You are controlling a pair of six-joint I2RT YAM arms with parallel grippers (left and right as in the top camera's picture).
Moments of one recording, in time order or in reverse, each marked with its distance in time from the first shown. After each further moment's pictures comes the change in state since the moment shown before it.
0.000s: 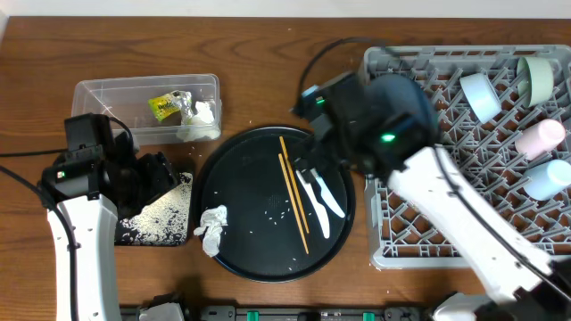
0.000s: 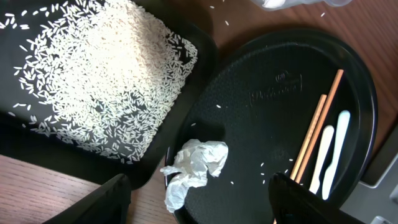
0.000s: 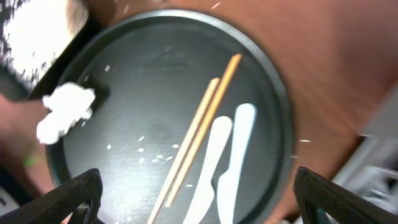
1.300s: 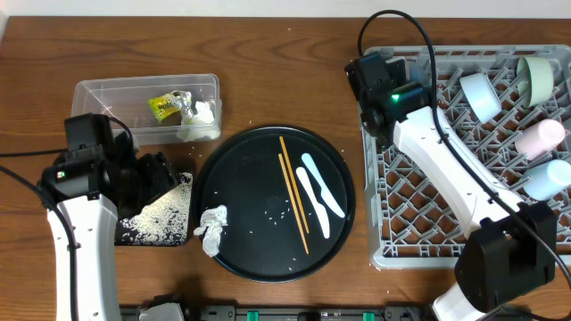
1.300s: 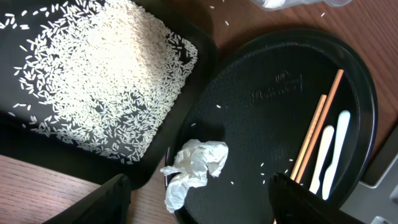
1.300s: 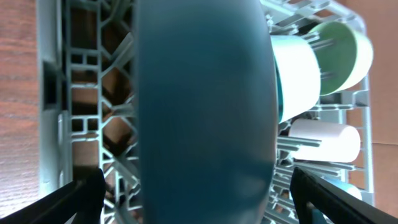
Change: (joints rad) left arm 0.000 0.000 0.000 0.000 0.000 0.000; right arm -0.251 0.174 0.001 -0.014 0.823 0.159
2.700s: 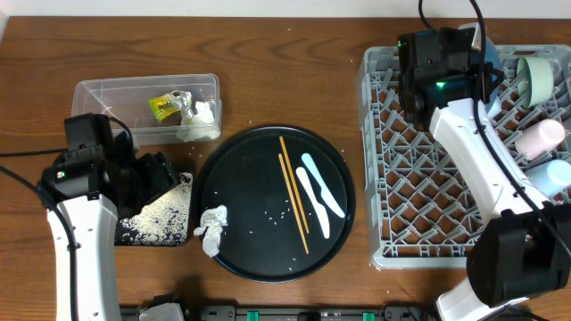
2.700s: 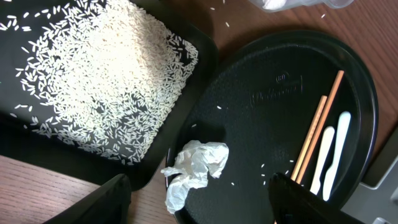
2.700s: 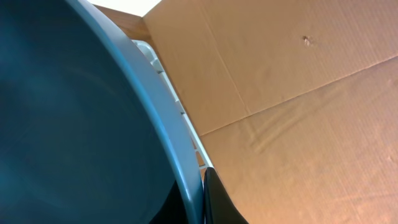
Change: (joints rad) left arm 0.000 0.000 0.000 0.003 -0.003 0.000; right arm -0.196 -0.010 -0.011 0.281 0.594 -0.183
